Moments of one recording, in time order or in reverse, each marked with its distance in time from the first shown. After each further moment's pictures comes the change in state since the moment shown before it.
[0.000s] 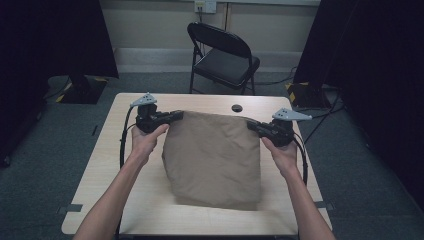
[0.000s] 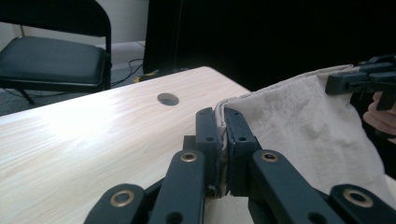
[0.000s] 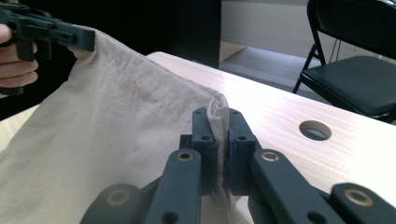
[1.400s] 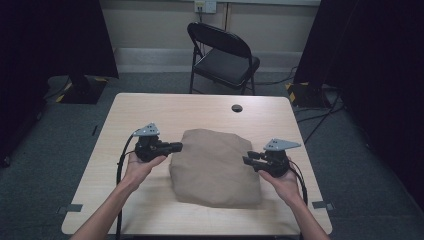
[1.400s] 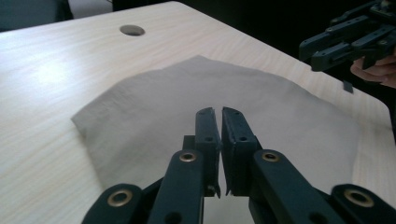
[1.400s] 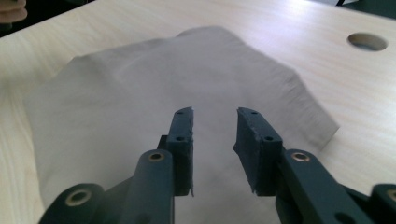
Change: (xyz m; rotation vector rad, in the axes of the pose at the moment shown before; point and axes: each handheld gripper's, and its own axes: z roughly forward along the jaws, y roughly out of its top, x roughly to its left) left arm -0.027 -0.070 -0.020 0.173 -0.115 0.079; right arm 0.035 -0.073 -0.015 0.220 0.050 -0.035
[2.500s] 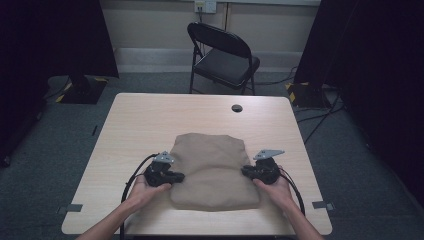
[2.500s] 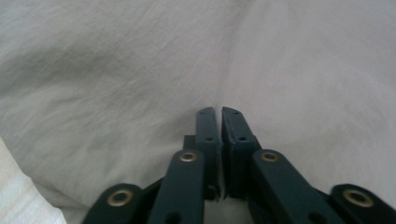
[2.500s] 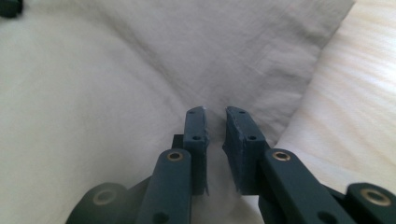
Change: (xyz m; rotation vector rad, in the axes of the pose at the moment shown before) left arm -0.018 -0.066 0.031 0.310 0.033 0.008; right arm -0.012 -0.045 0.048 0.203 -0.027 0.011
